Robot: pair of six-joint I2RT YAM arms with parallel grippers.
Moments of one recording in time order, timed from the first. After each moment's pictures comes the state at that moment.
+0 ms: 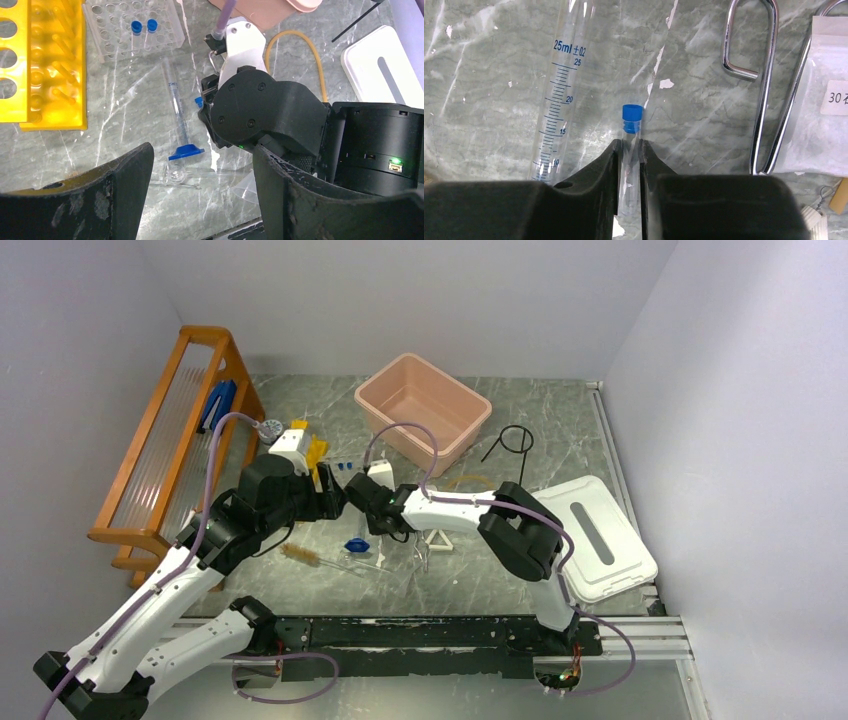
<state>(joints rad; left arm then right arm) -0.64 0.81 0.92 -0.66 -0.16 -0.54 1.05 2.03 1.38 -0.41 0.35 0.68</state>
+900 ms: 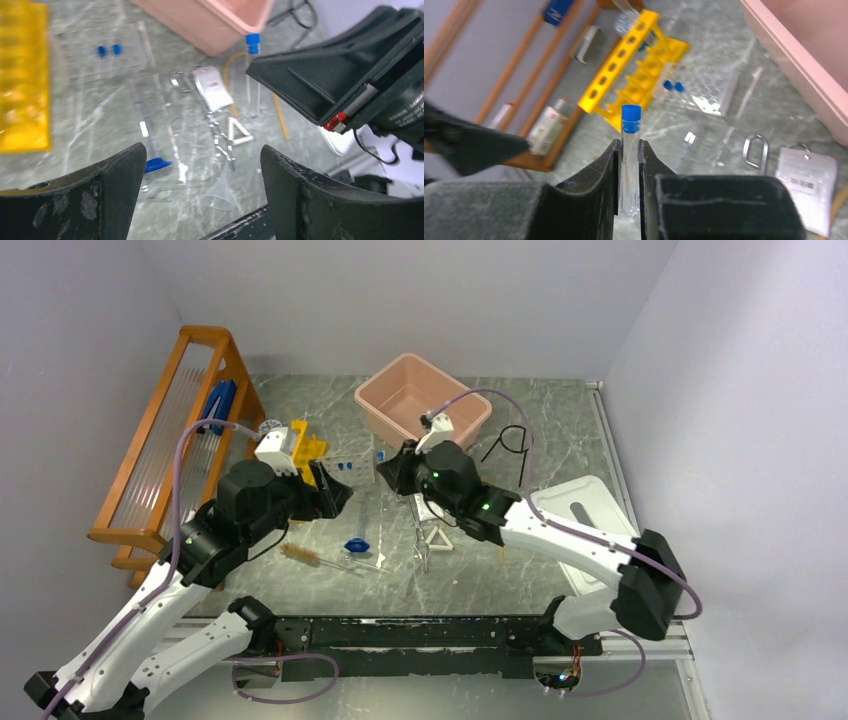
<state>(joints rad) -0.64 0.72 0.92 -0.62 -0.15 -0.59 0.96 1.40 1.02 0.09 0.24 0.58</state>
